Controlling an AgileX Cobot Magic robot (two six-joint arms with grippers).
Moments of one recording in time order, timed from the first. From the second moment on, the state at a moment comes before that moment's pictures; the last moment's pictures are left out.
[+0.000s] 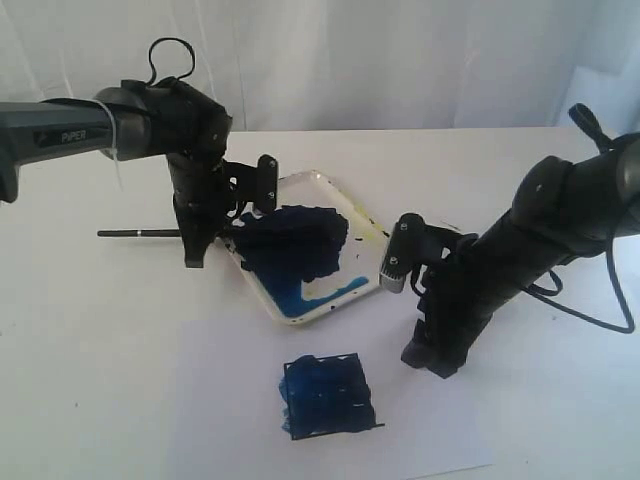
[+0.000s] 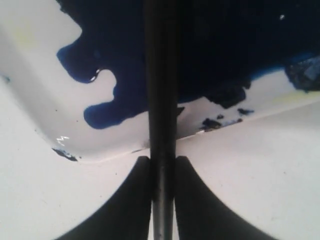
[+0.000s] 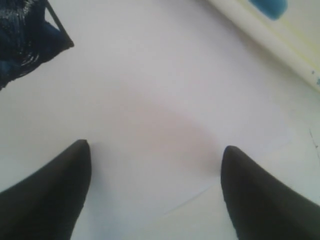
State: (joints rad) left arm -0.50 2.27 -1.82 0.30 0.90 0.94; right arm 0.29 1.89 -0.97 0.60 0.53 -1.42
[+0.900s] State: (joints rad) left arm -0.50 2.28 -1.90 0.31 1.05 0.94; right arm 0.29 1.89 -0.97 0.62 0.51 -1.38
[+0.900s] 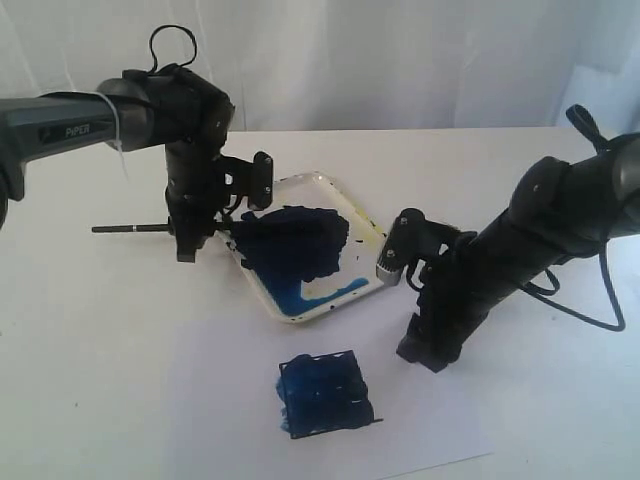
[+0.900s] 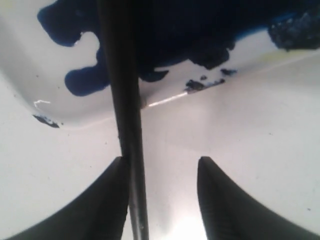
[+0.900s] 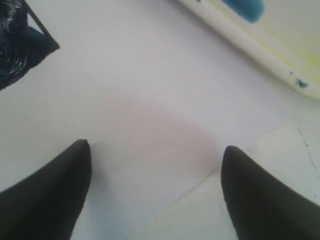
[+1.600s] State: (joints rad) left arm -0.50 2.28 -2.16 0.26 1.32 0.80; right arm 0.29 1.79 -0.97 0.59 0.40 -1.20
